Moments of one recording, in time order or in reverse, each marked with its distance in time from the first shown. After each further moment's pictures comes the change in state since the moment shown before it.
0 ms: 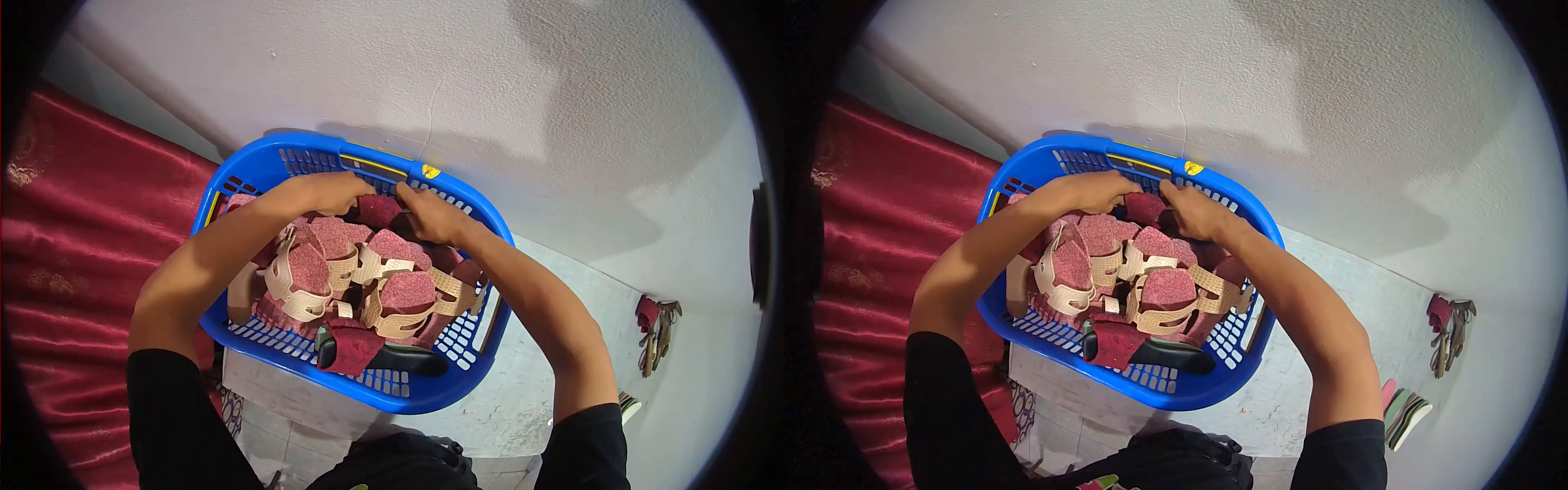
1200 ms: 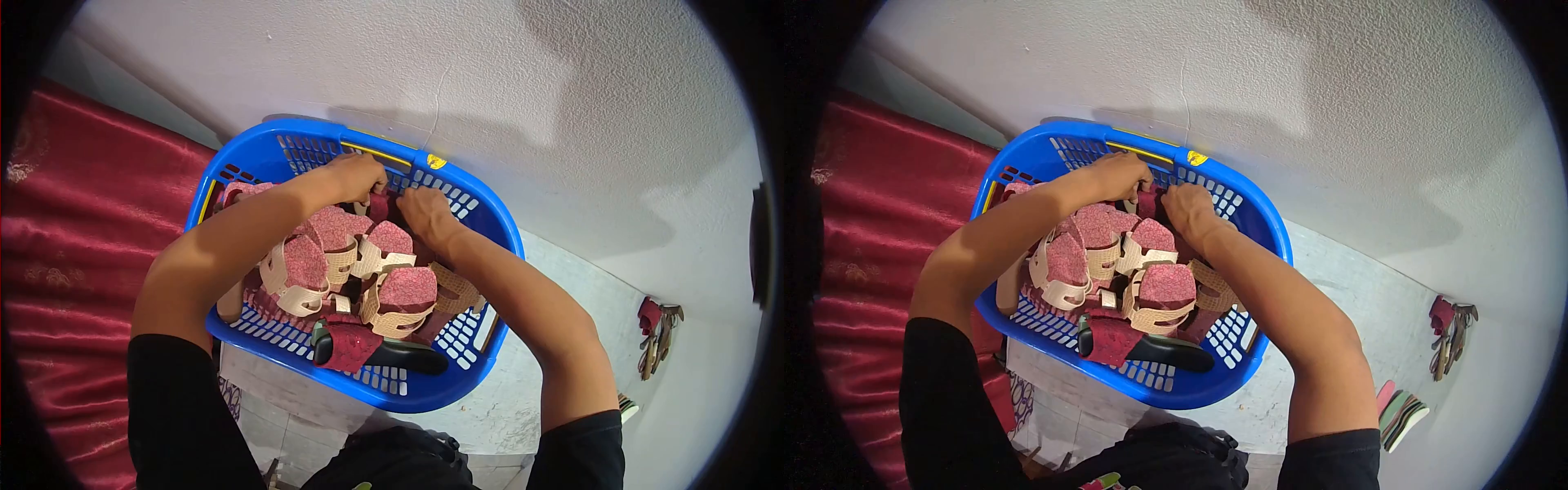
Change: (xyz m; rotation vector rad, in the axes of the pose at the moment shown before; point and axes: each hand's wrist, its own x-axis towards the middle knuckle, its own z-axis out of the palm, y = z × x) left_hand 0.029 0.008 0.011 0.195 0.160 -0.110; right_hand 0.018 -0.022 0.027 -0.705 -0.164 0.257
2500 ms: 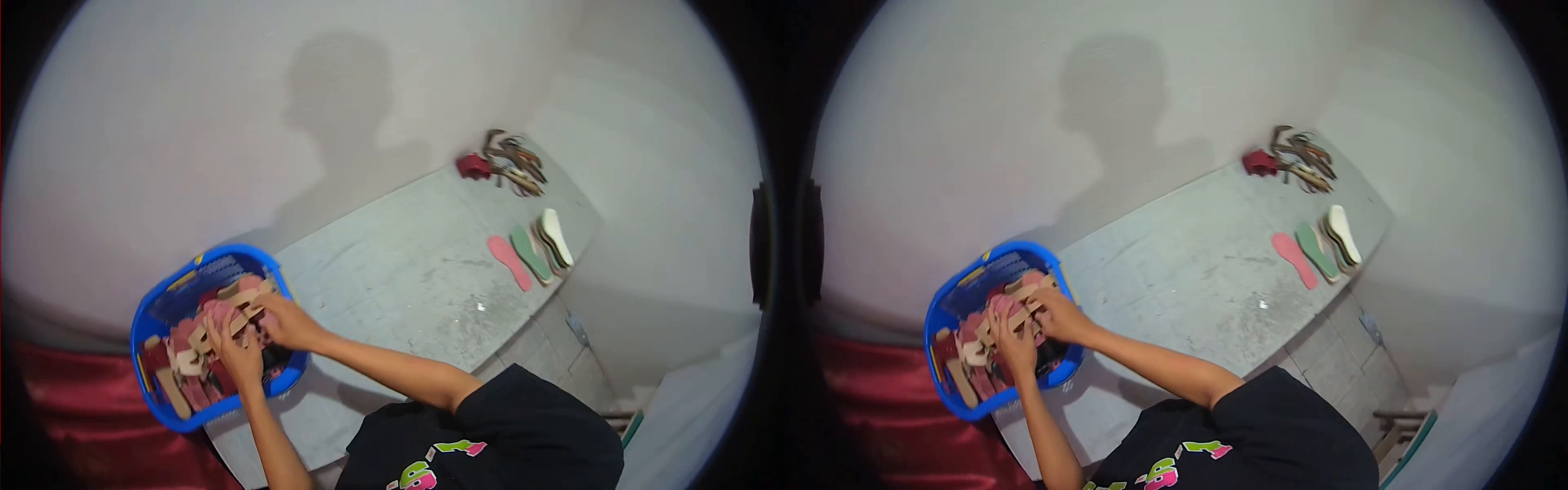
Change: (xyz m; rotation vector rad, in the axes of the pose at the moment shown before) left_hand -0.171 0.317 0.094 -0.283 1.014 0.003; right_hand -0.321 -0.094 0.008 1.143 1.170 0.207
